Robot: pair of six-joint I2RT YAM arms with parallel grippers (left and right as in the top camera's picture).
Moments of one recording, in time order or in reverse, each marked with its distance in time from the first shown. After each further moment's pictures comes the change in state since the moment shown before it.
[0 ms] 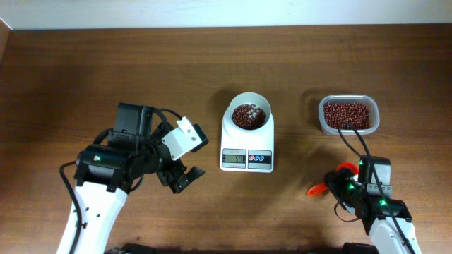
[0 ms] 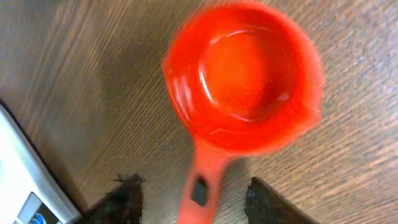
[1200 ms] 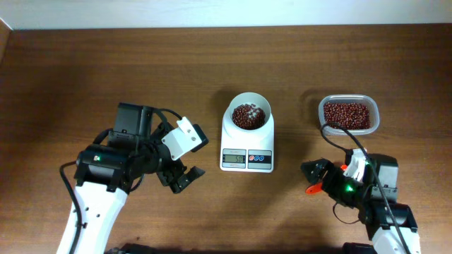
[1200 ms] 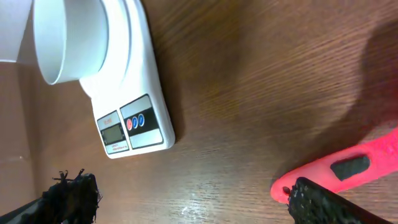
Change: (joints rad) left arm 0.000 0.000 0.000 0.000 0.000 0.000; right arm 0.000 -0.113 0.040 -0.026 -0.375 -0.286
